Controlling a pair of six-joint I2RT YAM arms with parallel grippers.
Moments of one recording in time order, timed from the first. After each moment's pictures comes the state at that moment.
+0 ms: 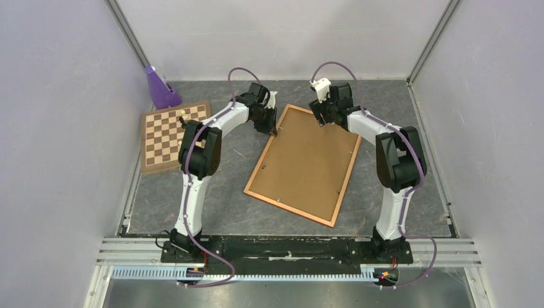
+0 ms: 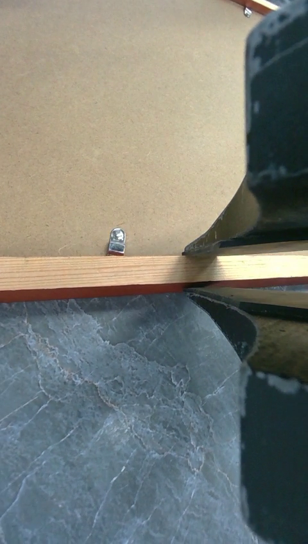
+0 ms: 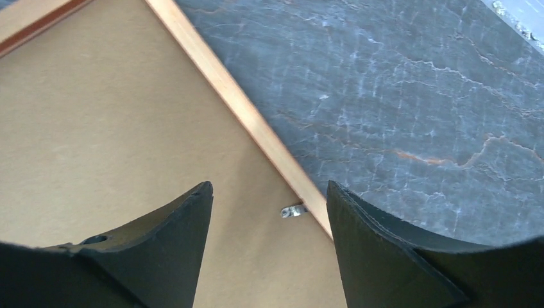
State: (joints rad) left arm -0.41 2.29 1.82 -0.56 0.32 -0.18; right arm 0.29 1.96 1.37 -0.07 -0.03 -0.33
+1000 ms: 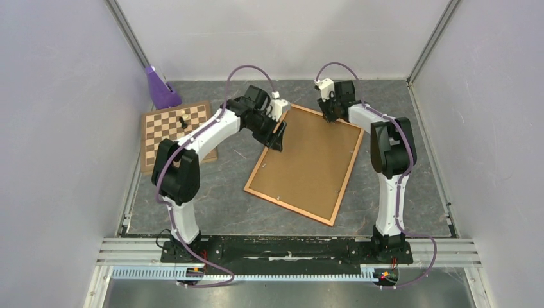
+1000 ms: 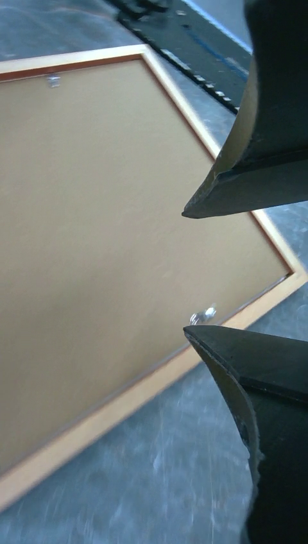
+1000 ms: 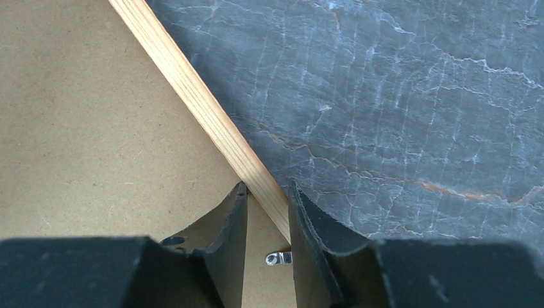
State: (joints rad) left arm -0.50 1.91 1.60 -0.71 0.44 0.12; right arm 0.19 2.19 1.58 -0.17 -0.13 -0.37
